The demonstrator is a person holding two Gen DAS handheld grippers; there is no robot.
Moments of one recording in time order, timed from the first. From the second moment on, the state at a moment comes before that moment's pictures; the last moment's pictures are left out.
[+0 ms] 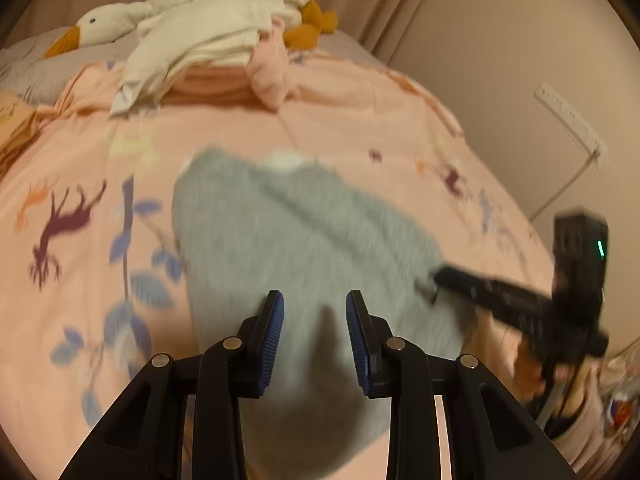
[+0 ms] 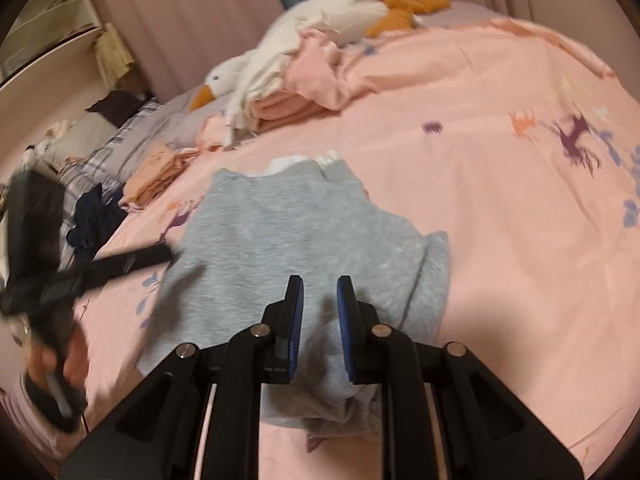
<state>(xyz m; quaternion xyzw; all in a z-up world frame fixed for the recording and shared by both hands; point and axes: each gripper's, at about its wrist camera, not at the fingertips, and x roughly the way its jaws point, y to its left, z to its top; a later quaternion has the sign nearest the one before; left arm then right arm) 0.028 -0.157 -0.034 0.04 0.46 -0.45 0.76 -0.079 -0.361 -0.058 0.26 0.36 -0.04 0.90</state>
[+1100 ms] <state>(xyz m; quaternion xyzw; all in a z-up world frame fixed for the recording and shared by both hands) 0.068 -0.101 -0.099 -0.22 0.58 -0.44 0.65 -0.112 -0.414 -0.107 0.47 0.36 0.00 0.81</state>
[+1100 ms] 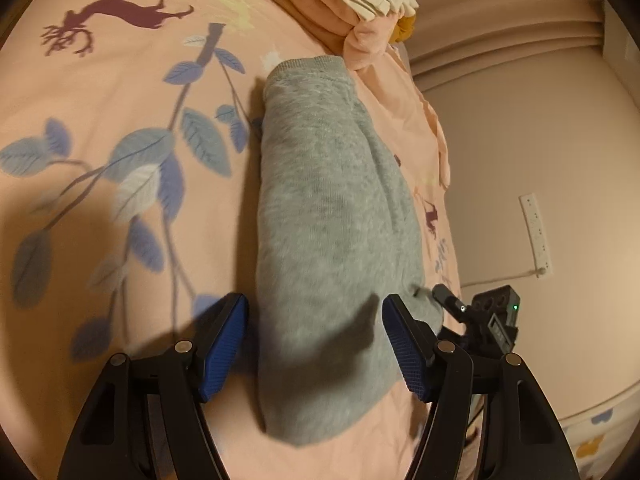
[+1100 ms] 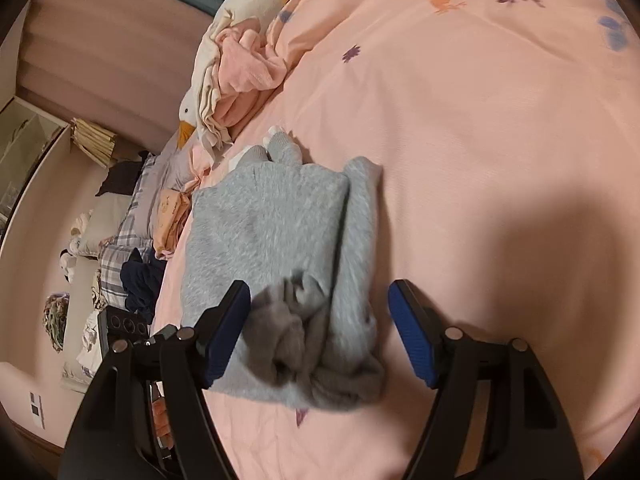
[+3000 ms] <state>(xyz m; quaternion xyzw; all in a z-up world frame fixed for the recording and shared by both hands) 0.014 -0.053 -0.014 -0.09 0.48 -0.41 0.77 -0.090 -0.239 0.002 0.16 0.31 0.01 0.94</state>
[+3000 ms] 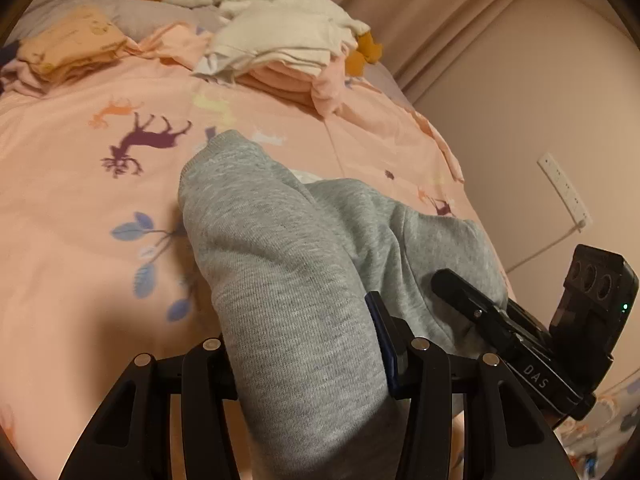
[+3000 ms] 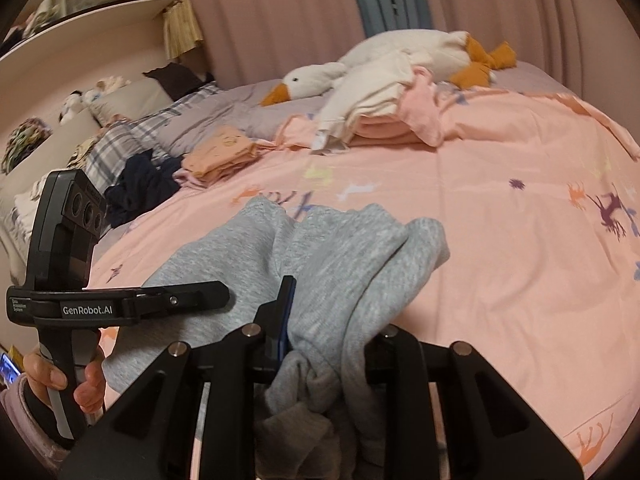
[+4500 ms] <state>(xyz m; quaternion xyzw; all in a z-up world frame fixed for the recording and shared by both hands) 0.075 -0.003 0.007 -0.12 0.43 -0.37 0.81 -0.008 -0.173 0.036 0.12 0.28 0.07 0.95</state>
